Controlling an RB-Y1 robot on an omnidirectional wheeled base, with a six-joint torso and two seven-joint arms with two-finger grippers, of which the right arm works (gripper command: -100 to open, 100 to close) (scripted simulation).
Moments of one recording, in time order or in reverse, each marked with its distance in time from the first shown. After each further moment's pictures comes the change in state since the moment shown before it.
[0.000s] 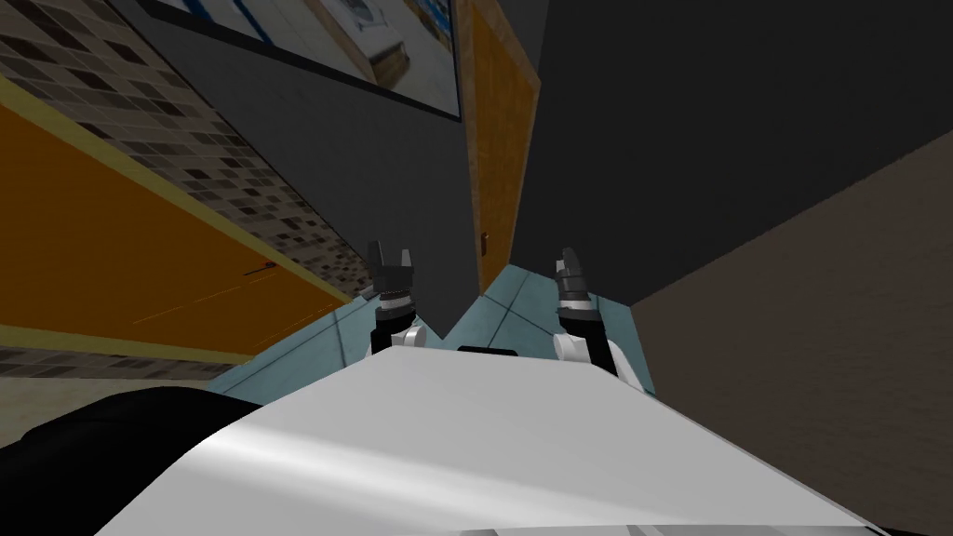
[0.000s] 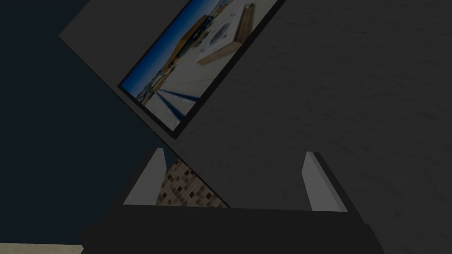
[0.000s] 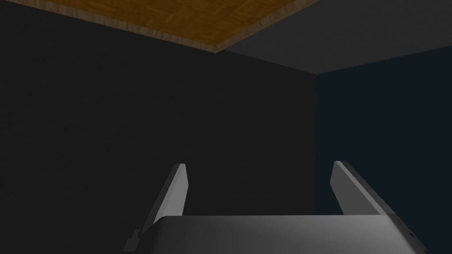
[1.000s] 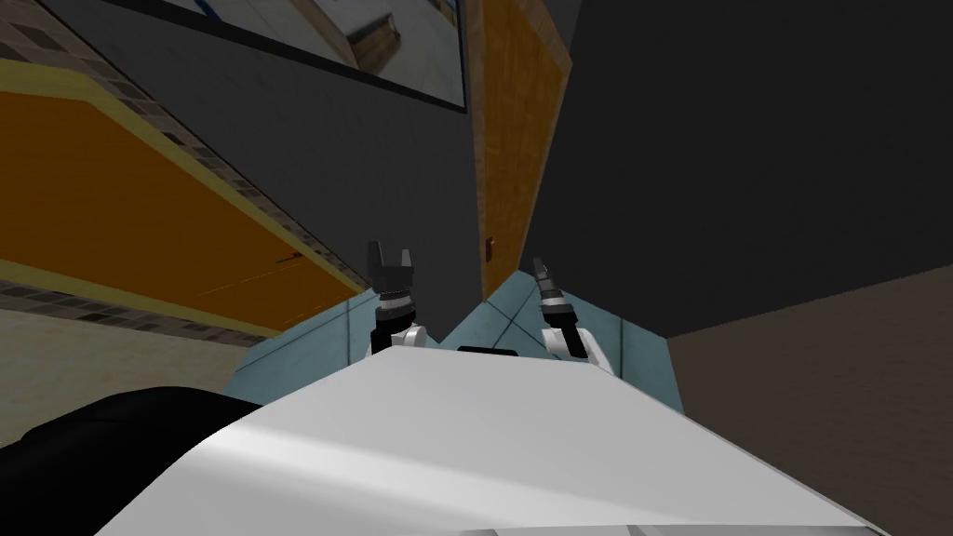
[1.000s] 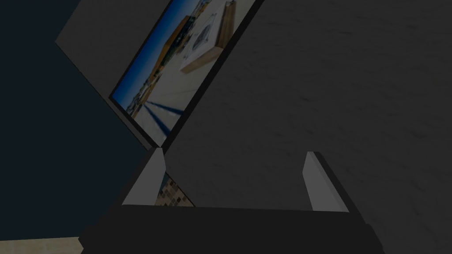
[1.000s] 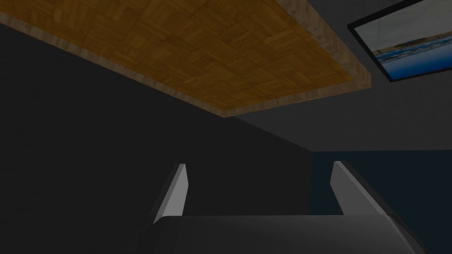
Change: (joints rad) arm -0.117 -0.025 0.047 0.219 0.122 -0.005 0.166
